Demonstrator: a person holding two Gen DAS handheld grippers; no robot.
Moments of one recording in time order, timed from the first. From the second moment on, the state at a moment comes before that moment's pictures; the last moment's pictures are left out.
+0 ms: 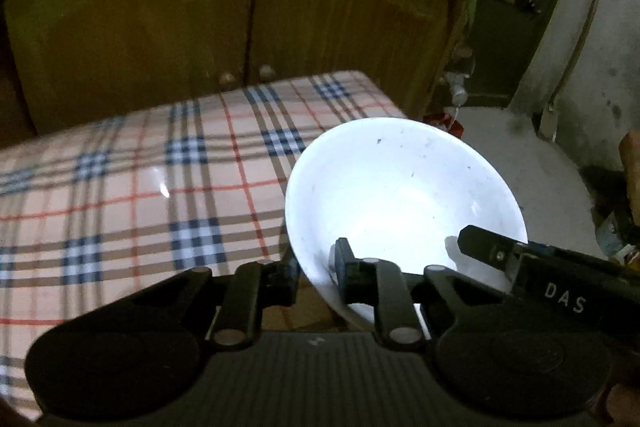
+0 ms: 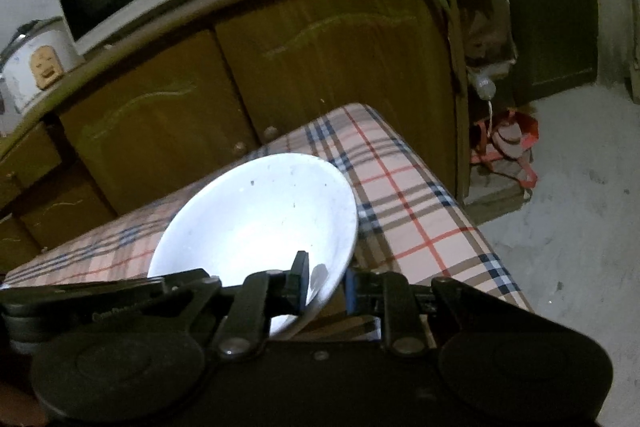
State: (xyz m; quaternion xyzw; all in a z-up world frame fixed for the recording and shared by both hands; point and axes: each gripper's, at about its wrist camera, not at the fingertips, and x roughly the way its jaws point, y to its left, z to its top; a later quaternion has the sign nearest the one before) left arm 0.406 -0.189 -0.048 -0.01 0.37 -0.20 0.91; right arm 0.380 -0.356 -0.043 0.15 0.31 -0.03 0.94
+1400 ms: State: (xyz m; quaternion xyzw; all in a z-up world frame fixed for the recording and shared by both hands) left arm 0.193 -0.097 0.032 -0.01 0.30 -0.12 0.95; right arm 0.166 -0.242 0.061 0.10 0.26 0.04 0.96
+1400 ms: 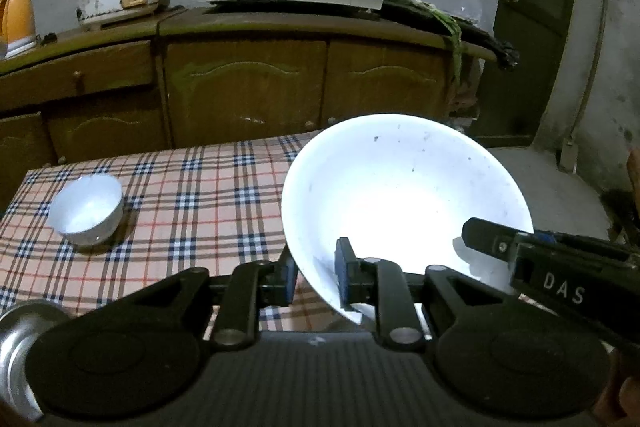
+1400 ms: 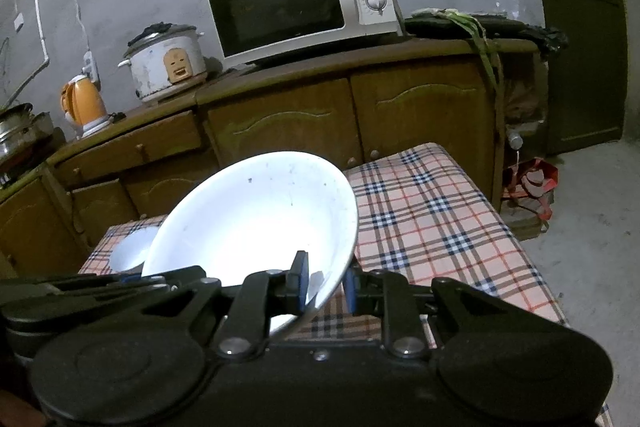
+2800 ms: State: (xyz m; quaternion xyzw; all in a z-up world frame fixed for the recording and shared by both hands) left arm 0.170 -0.109 -0.062 0.02 0.40 -0.13 0.91; right arm 0.136 -0.250 -0.052 0.11 0.37 0.01 0.92
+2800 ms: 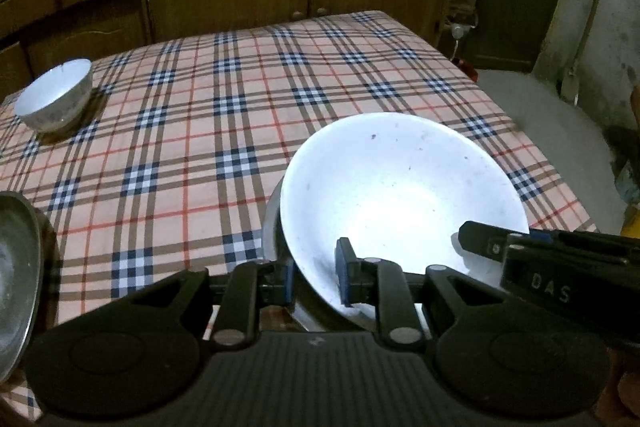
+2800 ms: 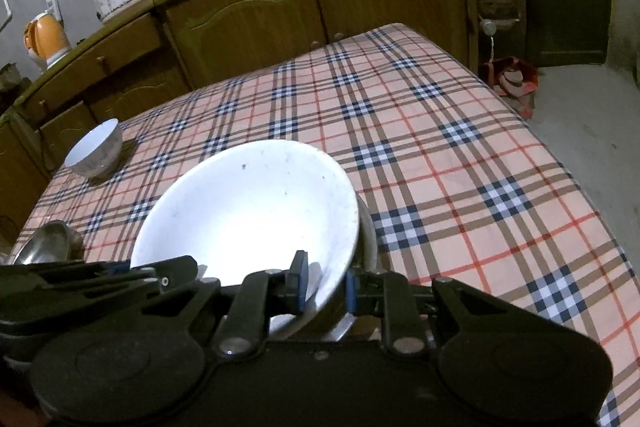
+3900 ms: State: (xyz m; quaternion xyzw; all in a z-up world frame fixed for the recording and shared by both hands) left arm 0.154 -0.112 -0.076 0.01 0.40 -0.17 0.90; right arm 0.120 -0.243 -0.044 0.07 0.37 -0.01 0.93
